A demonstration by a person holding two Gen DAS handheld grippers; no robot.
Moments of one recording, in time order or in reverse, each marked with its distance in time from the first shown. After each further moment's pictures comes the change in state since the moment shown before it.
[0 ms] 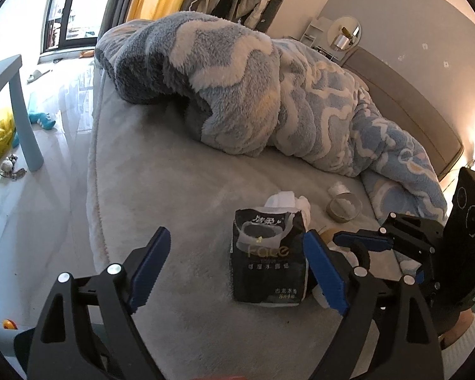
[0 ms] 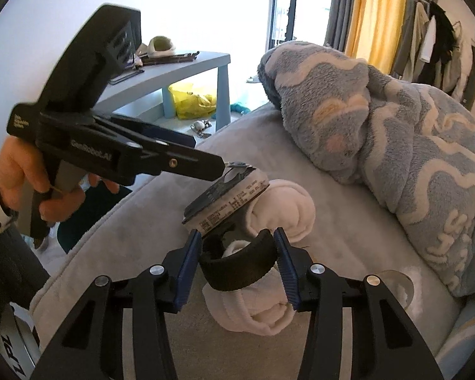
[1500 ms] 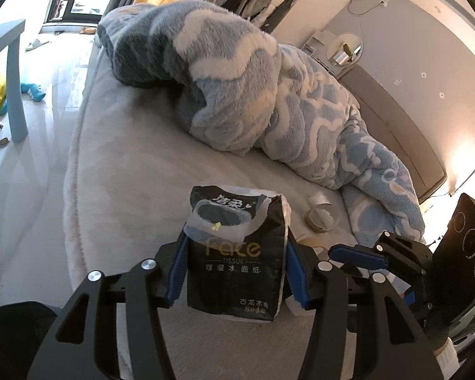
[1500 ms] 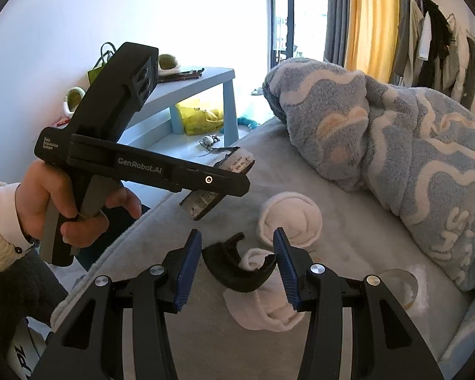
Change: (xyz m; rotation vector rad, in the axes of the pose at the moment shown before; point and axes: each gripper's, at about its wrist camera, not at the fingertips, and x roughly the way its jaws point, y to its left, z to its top) left arm 0.000 0.005 -0.004 -0.119 -0.004 -0.103; right arm -0.025 0.009 0.001 0.035 -0.055 0.041
